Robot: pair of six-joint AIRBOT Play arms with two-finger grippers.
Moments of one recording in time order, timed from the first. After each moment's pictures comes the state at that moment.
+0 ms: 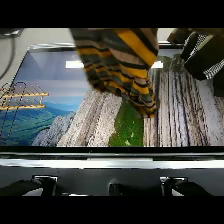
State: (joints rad) left arm -0.29 -1.31 2.05 1.14 -0.99 -1.54; right arm 0.26 -1.20 2.06 -1.18 1.16 1.79
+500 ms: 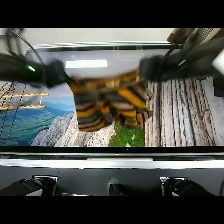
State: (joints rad) left arm -0.40 -1.24 1.74 1.31 -1.43 -2.01; right arm 0.48 -1.18 1.78 -1.52 1.43 1.88
